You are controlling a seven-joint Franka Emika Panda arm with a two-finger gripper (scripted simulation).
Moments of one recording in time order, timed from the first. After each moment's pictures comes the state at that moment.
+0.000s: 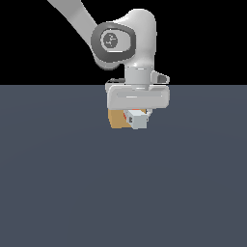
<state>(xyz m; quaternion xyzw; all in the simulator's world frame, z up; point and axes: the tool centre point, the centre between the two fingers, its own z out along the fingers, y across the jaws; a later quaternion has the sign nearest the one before) 0.047 0.100 0.081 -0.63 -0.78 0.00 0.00</state>
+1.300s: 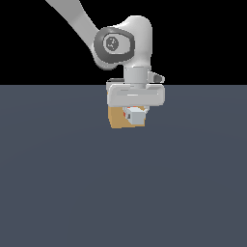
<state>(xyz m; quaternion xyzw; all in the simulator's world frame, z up) 0.044 0.137 0.083 -0.63 -0.78 0.00 0.00</state>
